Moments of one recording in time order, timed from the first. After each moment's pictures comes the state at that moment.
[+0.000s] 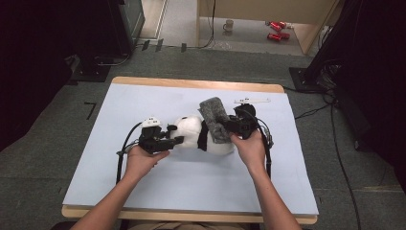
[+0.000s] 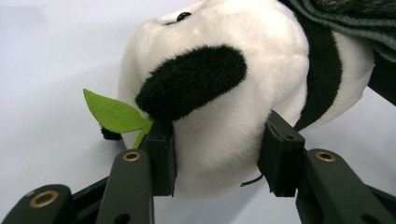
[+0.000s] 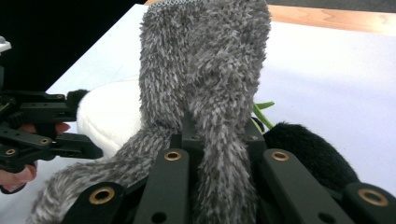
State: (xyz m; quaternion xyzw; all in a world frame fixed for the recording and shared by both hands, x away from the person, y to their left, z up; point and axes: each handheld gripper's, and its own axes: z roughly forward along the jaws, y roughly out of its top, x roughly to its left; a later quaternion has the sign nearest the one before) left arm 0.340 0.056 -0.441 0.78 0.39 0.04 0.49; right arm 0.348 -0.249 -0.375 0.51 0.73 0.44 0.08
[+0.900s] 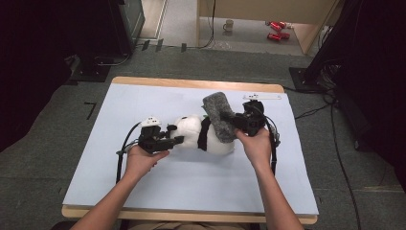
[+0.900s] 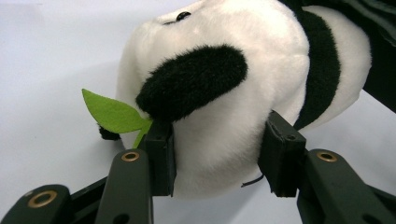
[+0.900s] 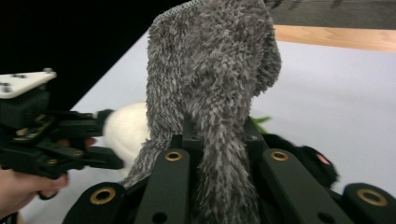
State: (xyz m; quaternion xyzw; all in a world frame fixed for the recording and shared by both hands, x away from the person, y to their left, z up) left arm 0.341 0.057 -0.441 0.77 0.40 0.03 0.50; right arm 0.344 -0.263 -0.357 0.51 0.71 0.48 0.06
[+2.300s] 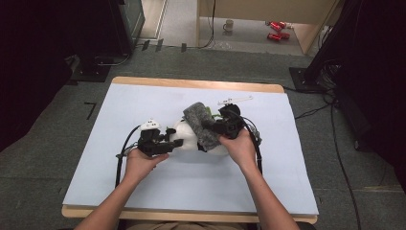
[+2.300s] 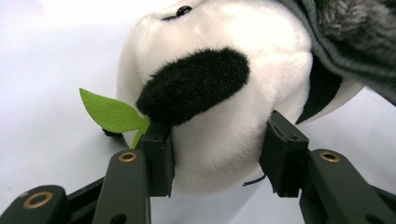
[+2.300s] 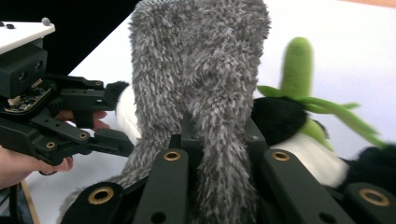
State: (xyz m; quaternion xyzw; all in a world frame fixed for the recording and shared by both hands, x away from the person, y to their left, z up) left arm 0.337 0.060 -0.448 0.78 0.40 0.03 0.49; right arm 0.355 -0.216 -0.378 0.47 0.77 0.43 0.03
